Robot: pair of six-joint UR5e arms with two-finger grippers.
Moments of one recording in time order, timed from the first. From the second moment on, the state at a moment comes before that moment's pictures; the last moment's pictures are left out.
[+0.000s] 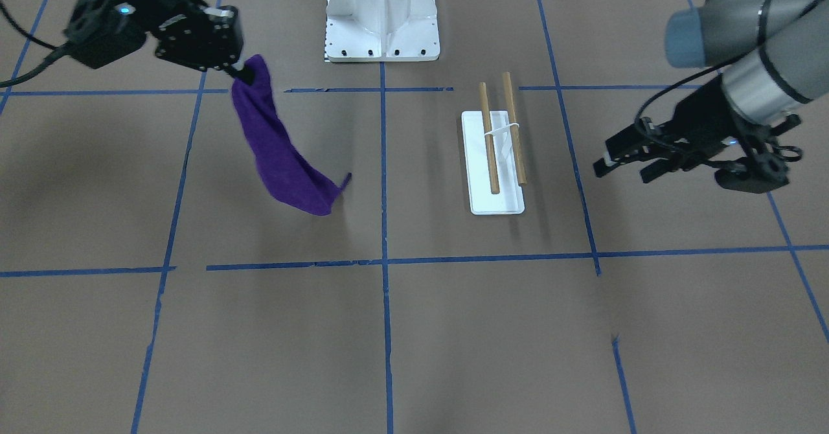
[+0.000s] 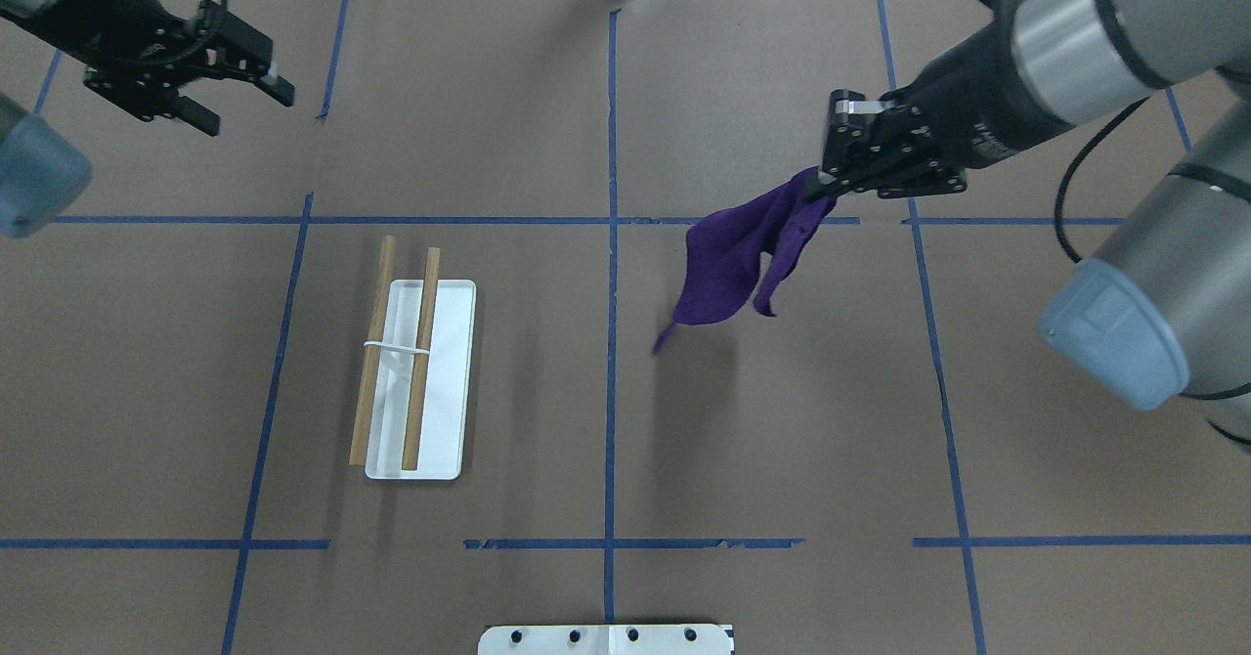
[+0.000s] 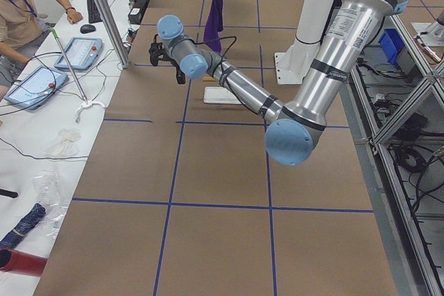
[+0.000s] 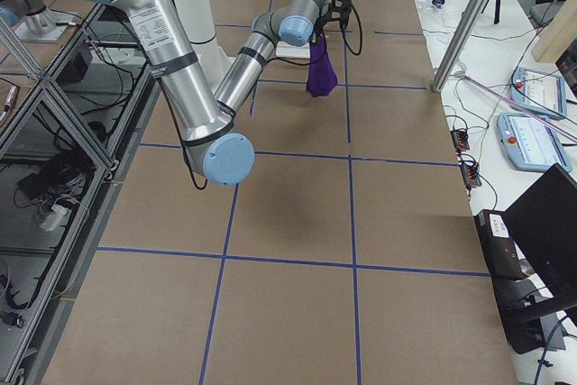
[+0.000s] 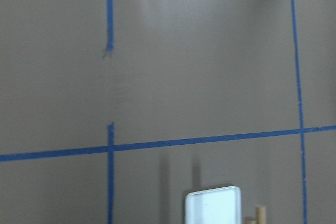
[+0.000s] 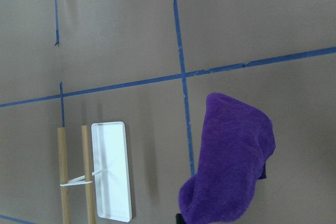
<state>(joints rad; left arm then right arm) -1.08 -2.05 -1.74 -1.86 -2.52 -1.18 0.85 -1.07 2.10 -1.43 2.29 1.36</state>
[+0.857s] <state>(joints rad) -0.85 -2.29 -1.68 -2.02 -2.52 -1.89 0.66 -0.89 2.04 -1.46 2.11 1.38</state>
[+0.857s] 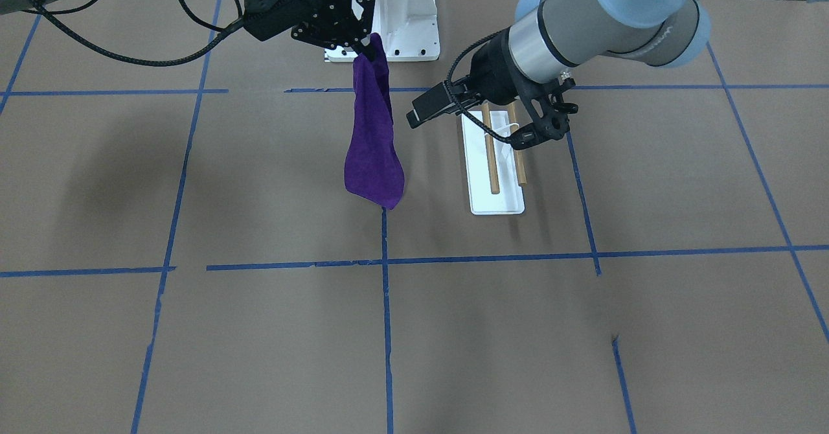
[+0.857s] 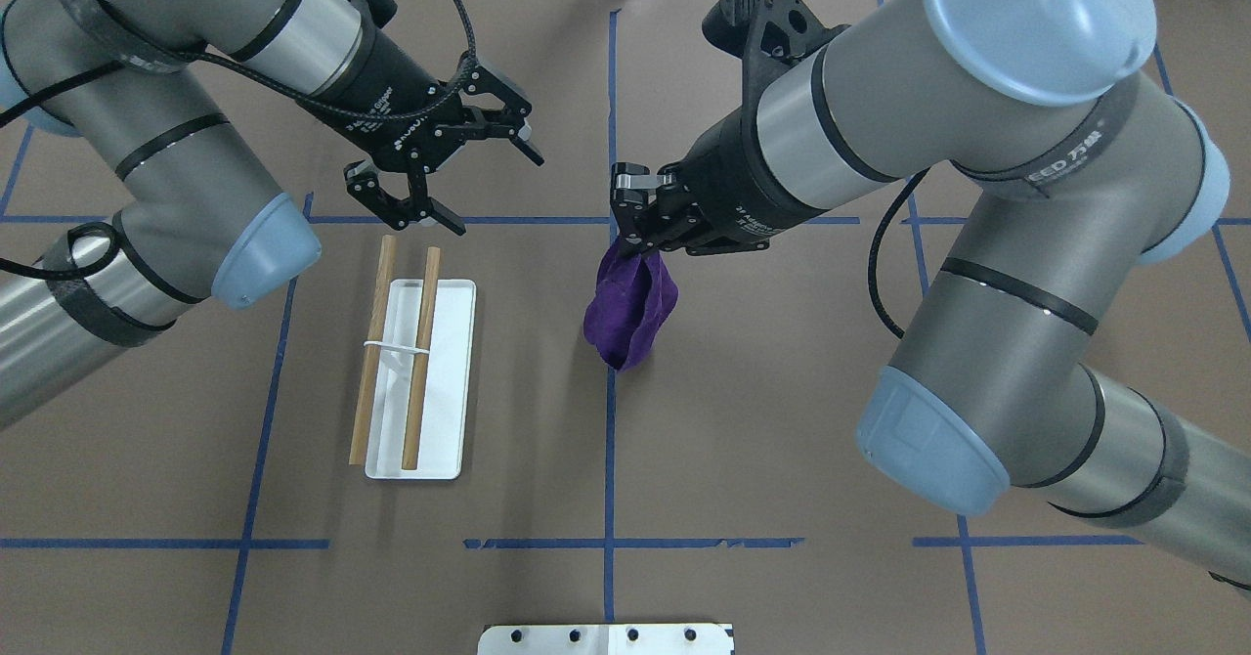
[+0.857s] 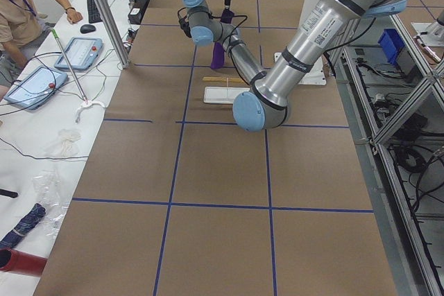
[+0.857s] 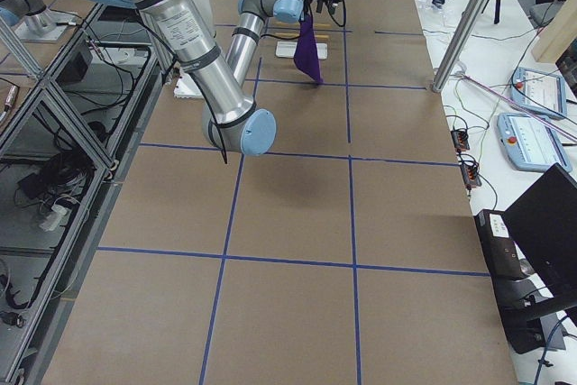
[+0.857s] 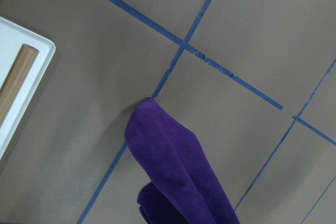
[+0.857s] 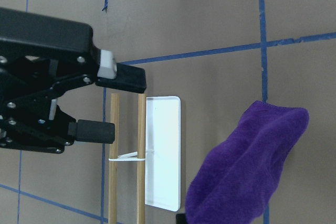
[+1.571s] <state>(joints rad) -0.77 -2.35 -1.67 -2.03 -2.52 -1.97 0.64 -0.88 2.03 -1.45 2.10 1.38</state>
